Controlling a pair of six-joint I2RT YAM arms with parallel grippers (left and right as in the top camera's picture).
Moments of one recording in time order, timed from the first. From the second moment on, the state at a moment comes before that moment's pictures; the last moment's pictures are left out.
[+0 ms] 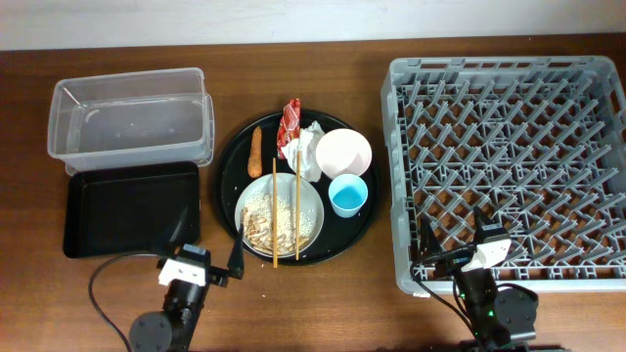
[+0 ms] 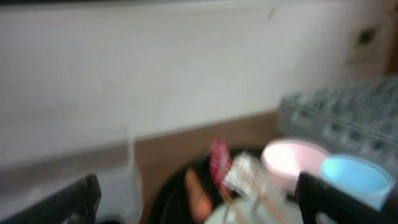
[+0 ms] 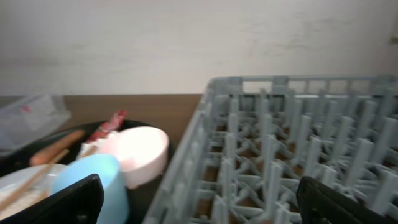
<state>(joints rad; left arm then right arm) -0.11 0.03 0.01 0.14 0.19 0.07 0.08 0.02 0.02 -0.04 -0.12 0.10</state>
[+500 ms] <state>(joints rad) -0.11 1.02 1.14 -0.54 0.68 -0.05 0.08 0.98 1.22 -1.01 -0.40 0.13</state>
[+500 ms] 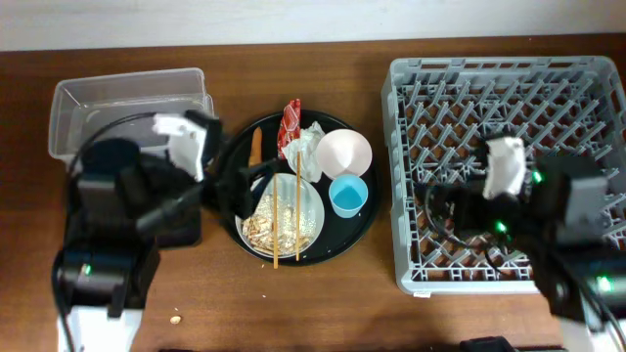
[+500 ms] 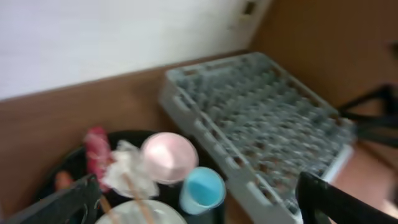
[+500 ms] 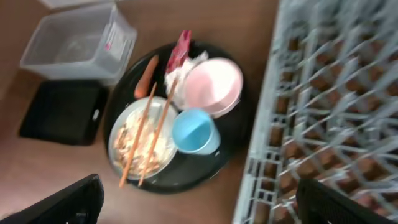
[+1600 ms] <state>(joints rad) -0.05 1.43 1.21 -0.51 1.34 -0.14 0.12 1.17 1.23 -0.68 -0.93 0.15</state>
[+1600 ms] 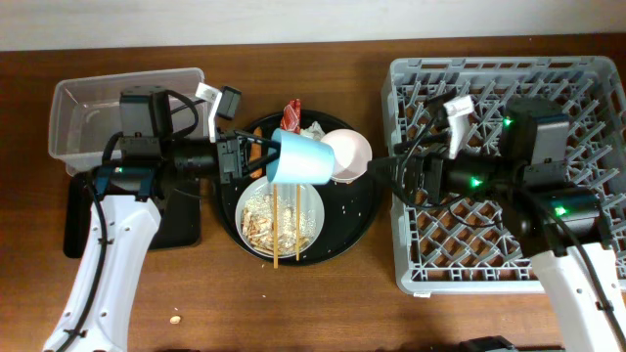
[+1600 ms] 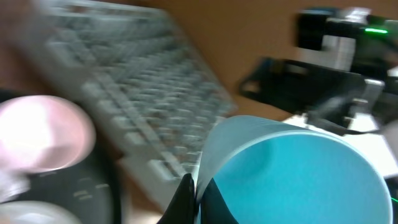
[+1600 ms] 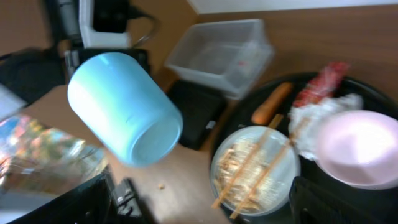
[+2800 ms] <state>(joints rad) -0.07 1.43 1.21 -0.56 1.21 -0.17 -0.62 1.49 1.25 -1.15 -0.10 0.33</state>
